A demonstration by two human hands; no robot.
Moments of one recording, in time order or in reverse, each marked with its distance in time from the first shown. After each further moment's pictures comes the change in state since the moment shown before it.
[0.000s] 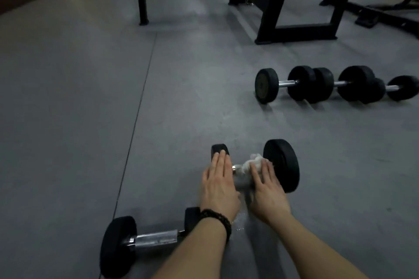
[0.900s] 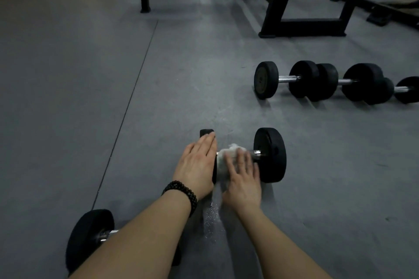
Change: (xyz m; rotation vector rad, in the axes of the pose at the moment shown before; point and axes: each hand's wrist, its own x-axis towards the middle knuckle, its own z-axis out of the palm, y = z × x) left_hand 0.043 -0.020 -0.014 0.202 -0.101 0.160; right_hand 0.031 -0.019 0.014 0.028 -0.034 -0.018
